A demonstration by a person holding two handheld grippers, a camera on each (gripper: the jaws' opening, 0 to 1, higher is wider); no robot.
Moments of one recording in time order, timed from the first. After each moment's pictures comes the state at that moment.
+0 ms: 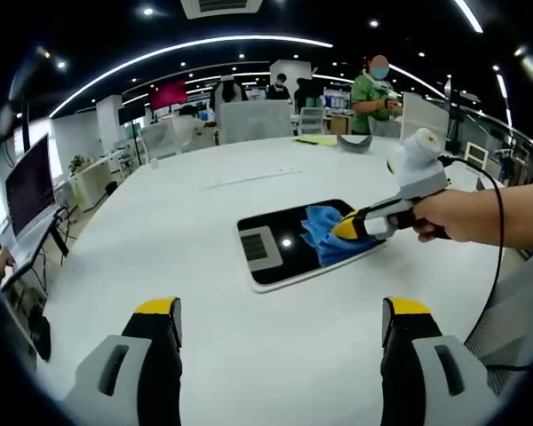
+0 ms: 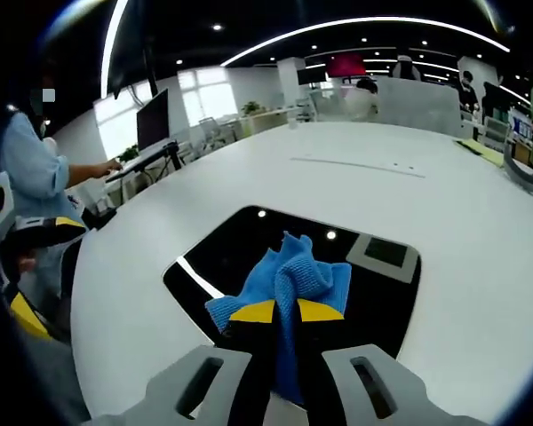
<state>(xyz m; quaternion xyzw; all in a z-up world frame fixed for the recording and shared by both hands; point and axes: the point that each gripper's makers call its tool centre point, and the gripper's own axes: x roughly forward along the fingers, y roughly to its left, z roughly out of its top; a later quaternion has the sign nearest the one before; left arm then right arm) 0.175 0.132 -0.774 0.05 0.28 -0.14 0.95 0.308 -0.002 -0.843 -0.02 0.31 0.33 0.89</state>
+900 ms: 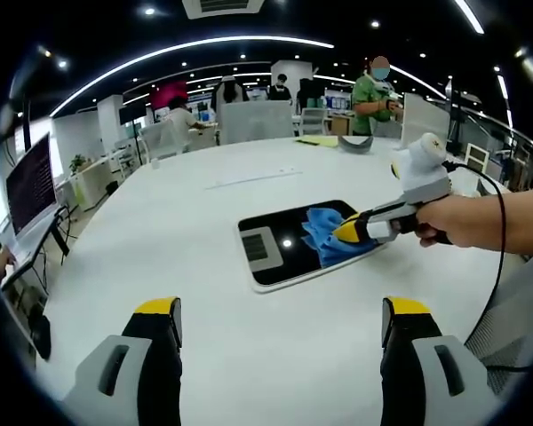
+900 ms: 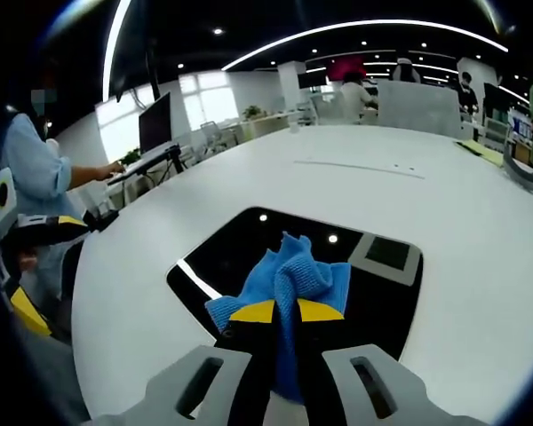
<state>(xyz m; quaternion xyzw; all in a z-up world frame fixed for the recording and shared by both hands) 0.172 0.132 -0.772 0.05 0.28 -0.14 0.95 0.306 0.000 -0.844 -0.02 0.30 0.33 0.89</state>
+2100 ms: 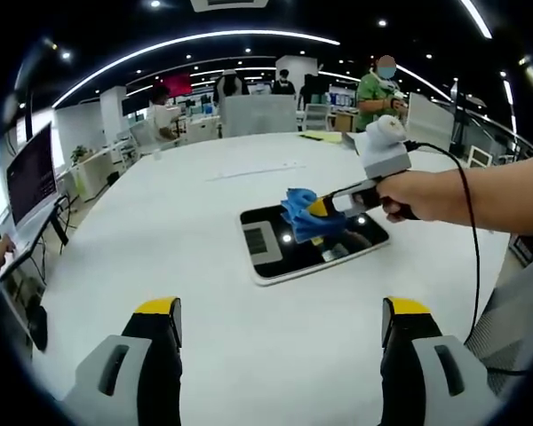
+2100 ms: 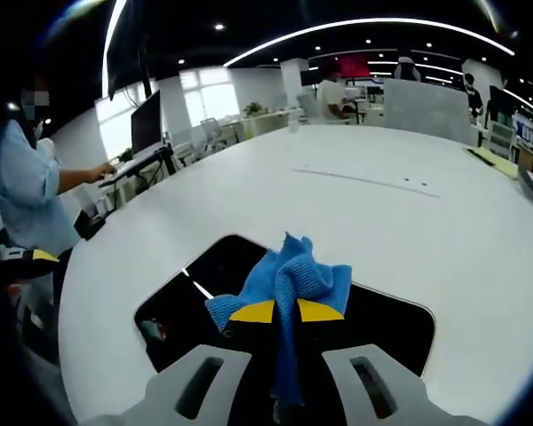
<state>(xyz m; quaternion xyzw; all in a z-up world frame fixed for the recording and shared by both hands) 0.170 0.135 -0.778 0.04 0.30 -0.13 0.95 0.369 0.026 -0.844 -0.03 0.30 0.34 0.89</state>
